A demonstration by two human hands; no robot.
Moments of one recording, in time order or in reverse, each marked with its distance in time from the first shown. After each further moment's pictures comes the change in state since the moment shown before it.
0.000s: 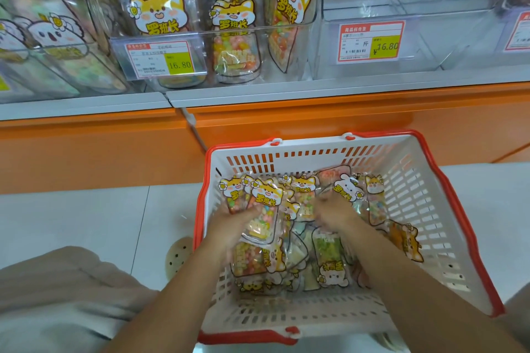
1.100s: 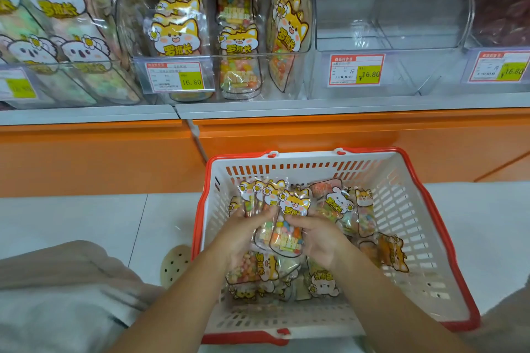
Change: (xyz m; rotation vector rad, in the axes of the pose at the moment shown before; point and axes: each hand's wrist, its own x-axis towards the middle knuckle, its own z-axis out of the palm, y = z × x) left_hand -0.037 0.029 0.025 -0.088 -0.216 -0.037; right_hand -0.048 -0.002 0.016 0.950 -0.434 0.049
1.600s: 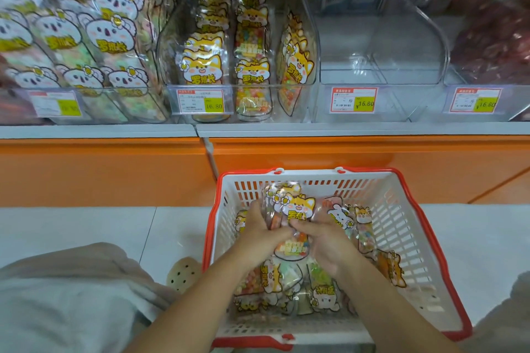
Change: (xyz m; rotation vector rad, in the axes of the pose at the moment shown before) left_hand -0.039 0.028 0.016 0.459 -0.042 0.232; right_hand -0.045 -0.026 0.031 -0.187 -0.005 -0.294
